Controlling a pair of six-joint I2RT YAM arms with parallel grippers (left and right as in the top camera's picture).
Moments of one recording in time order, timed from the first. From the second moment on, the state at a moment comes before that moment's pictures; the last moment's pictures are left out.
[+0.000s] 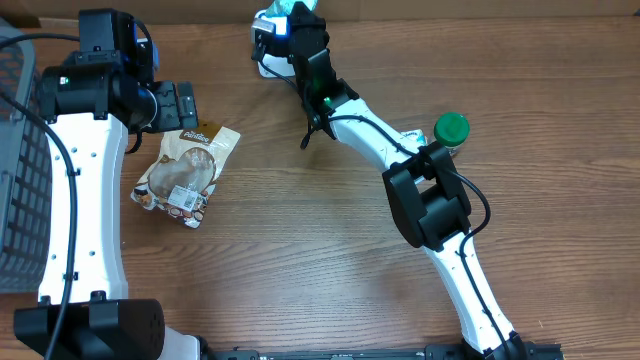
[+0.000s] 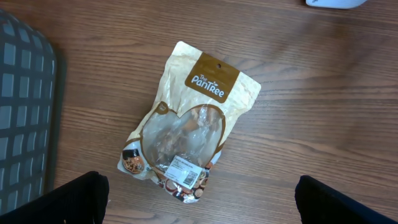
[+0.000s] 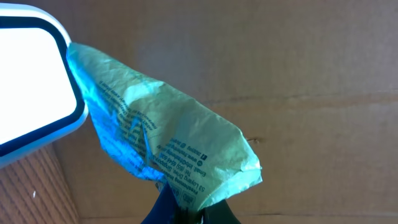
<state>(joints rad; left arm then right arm) 0.06 1.68 1.81 -1.26 -0.06 -0.10 0.56 2.56 2.09 0.39 0.44 -1.38</state>
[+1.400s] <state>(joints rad) 0.06 1.68 1.81 -1.26 -0.06 -0.10 0.57 1.85 2.00 -1.25 0.42 0.74</state>
